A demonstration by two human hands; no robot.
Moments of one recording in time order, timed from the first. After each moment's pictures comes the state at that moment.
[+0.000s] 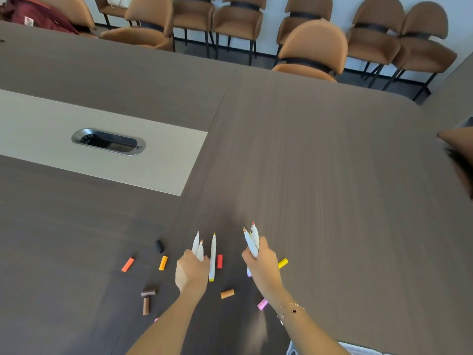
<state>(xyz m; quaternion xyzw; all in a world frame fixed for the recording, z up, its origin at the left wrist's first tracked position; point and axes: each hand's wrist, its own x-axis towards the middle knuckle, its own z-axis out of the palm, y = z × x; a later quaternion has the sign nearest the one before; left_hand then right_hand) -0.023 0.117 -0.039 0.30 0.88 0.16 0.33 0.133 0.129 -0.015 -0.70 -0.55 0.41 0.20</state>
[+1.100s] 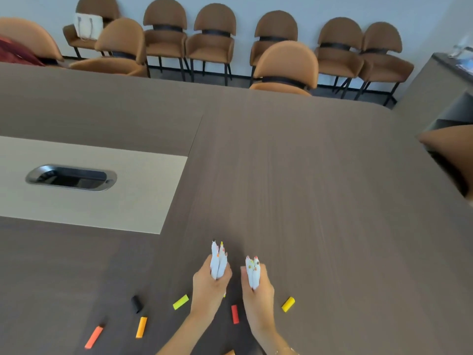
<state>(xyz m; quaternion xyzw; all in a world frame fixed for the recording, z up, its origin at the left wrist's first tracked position) 0.006 0.183 -0.062 0.44 0.68 0.38 0.45 0.114 0.160 -0.068 -0.68 -0.39 0.45 0.43</state>
